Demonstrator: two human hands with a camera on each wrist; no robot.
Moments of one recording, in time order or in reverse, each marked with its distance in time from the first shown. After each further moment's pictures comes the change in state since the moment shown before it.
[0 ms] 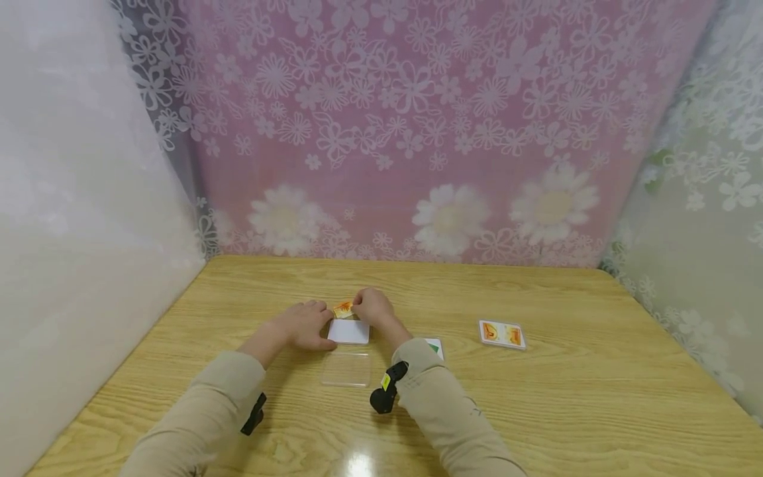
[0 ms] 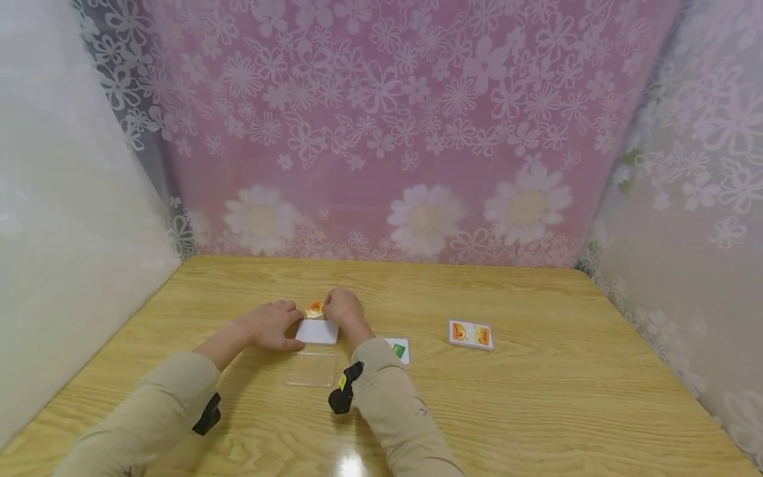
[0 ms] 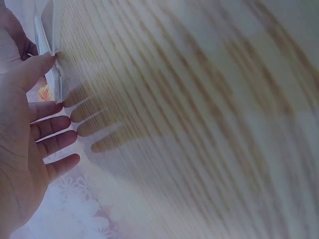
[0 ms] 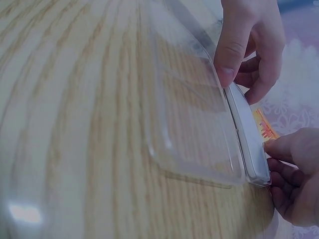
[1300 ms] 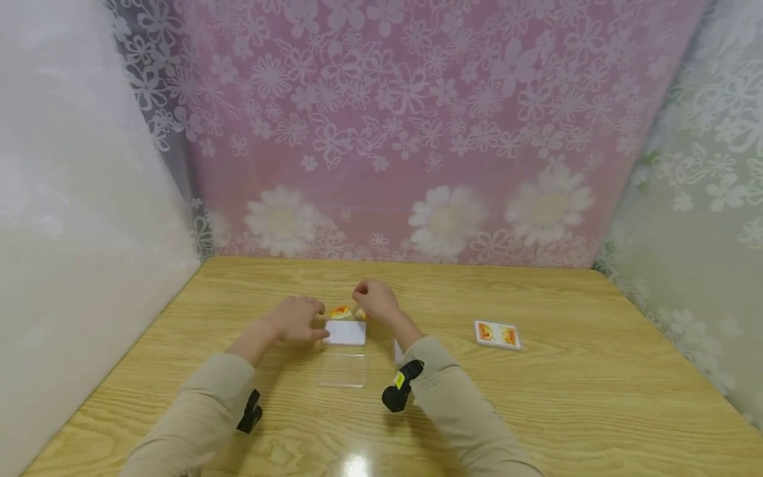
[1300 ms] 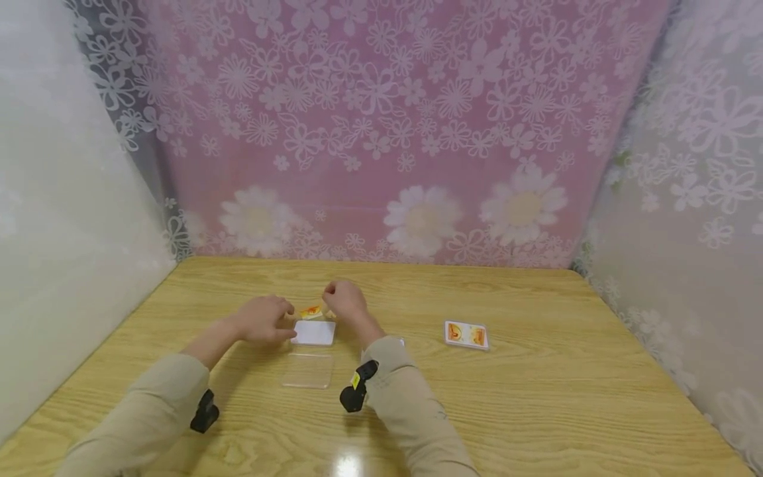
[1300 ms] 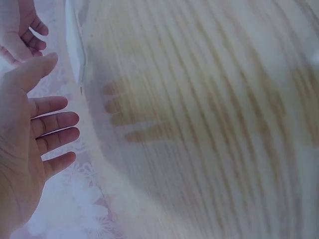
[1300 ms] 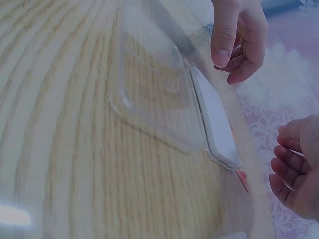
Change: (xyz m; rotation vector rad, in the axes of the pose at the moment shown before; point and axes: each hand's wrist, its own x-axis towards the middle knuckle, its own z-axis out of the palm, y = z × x) left_hand -0.003 -0.011 -0.008 -0.061 0.043 -0.029; right_hand -0.009 0.004 -0.023 0.173 0.050 -0.130
